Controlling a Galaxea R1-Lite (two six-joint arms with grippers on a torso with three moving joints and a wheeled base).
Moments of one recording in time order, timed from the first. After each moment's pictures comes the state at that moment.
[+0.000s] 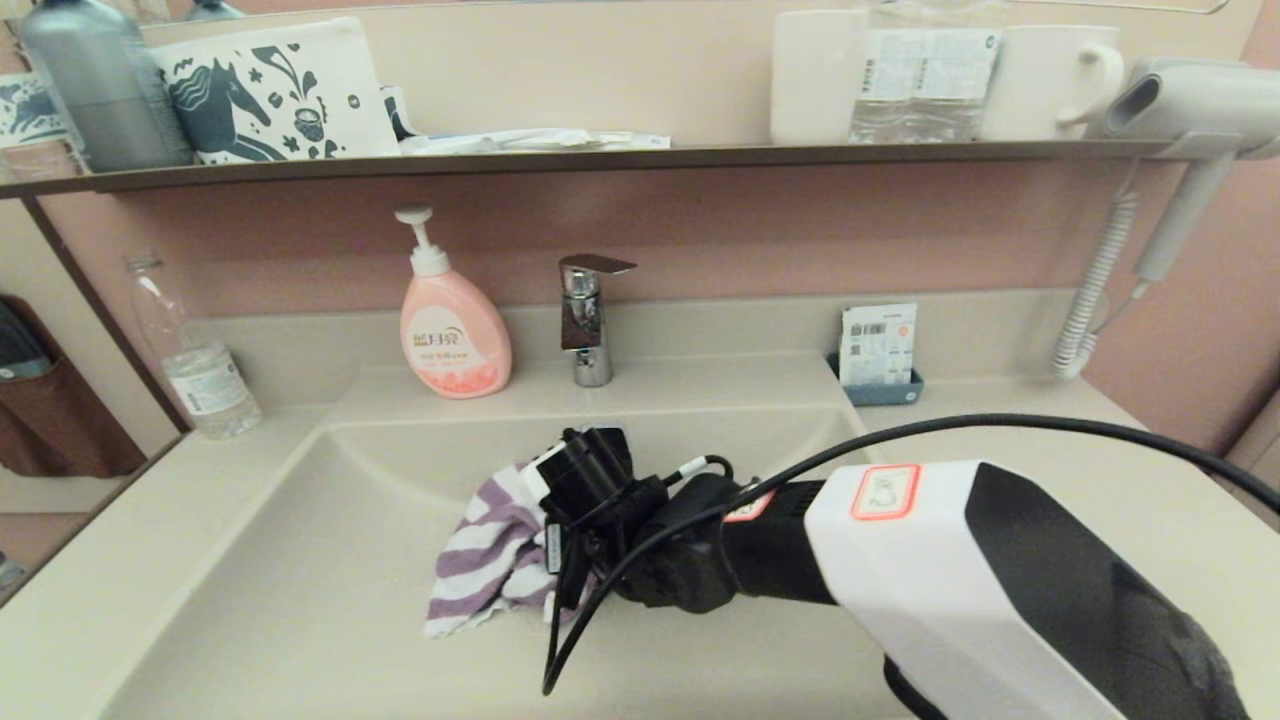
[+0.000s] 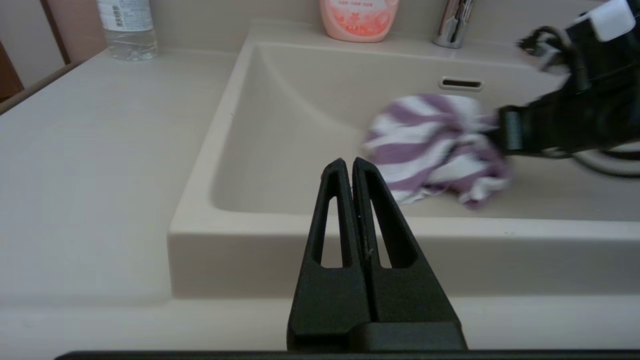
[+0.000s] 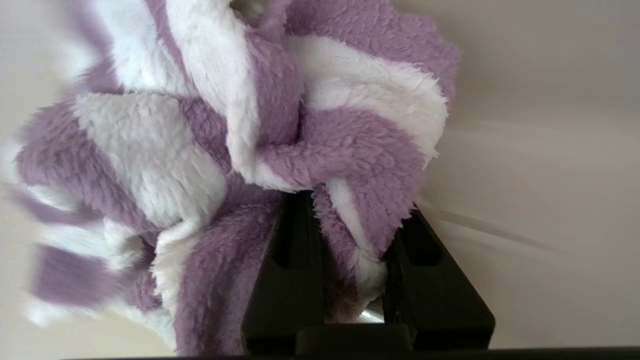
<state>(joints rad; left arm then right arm) 0.00 0.00 0.00 -0.08 0.01 -0.08 0.89 2.52 -1.96 0.23 -0.38 0.57</state>
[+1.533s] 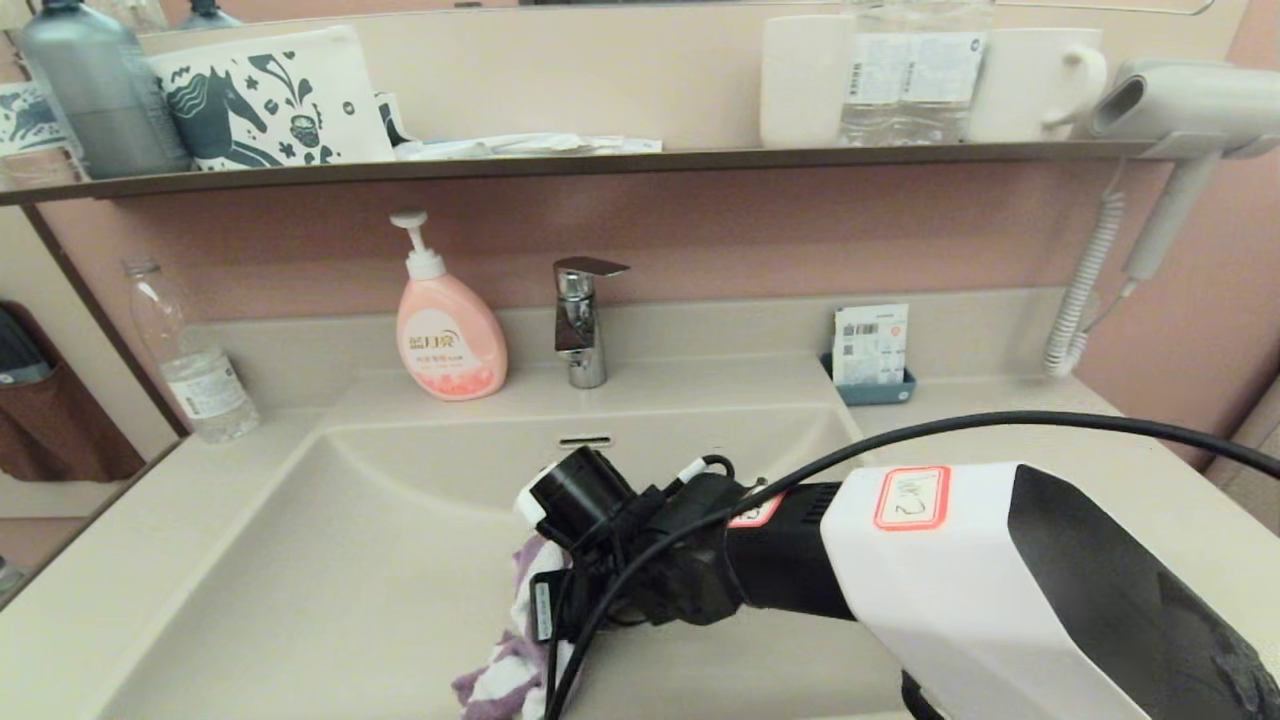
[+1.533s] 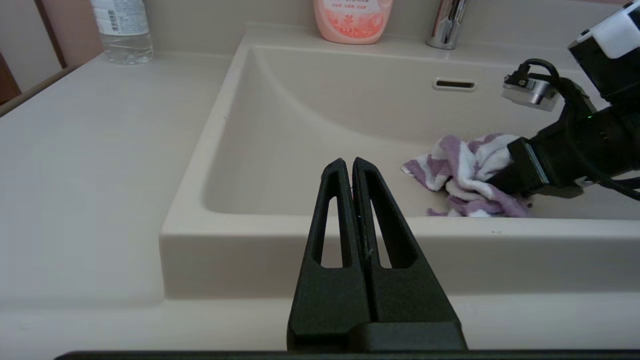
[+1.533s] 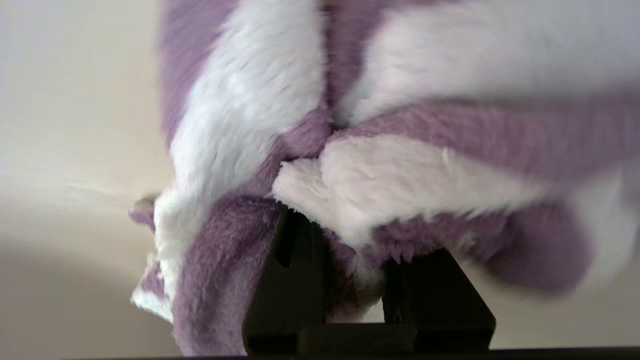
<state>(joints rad) 0.00 0.00 0.00 -0.08 0.01 -0.09 0.96 2.49 -1.97 0.36 0.00 0.62</state>
